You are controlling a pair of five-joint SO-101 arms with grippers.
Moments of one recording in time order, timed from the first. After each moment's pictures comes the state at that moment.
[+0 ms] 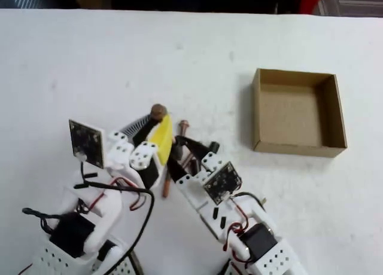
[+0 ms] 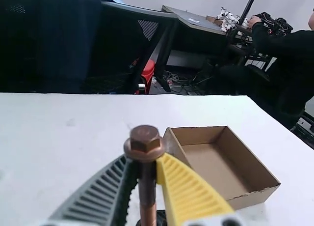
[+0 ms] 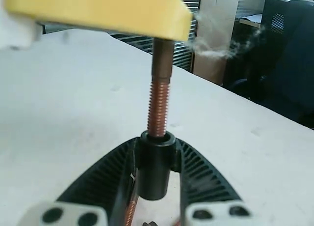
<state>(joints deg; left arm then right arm) 24.2 -84.5 65.3 39.2 18.8 -40.7 -102.3 96.4 22.2 9.5</state>
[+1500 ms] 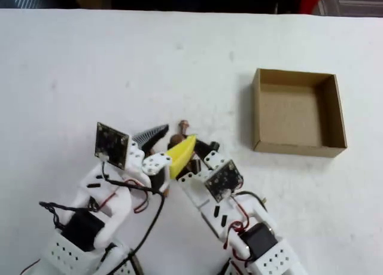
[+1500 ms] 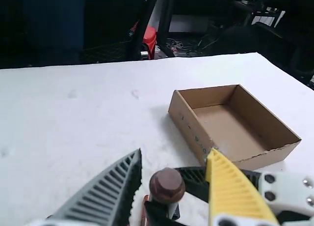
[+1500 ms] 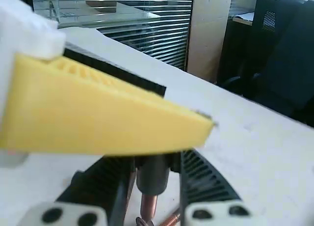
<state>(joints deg) 25.8 -84.9 73.7 39.2 13.8 -39.1 -102.1 96.4 22.2 9.6</state>
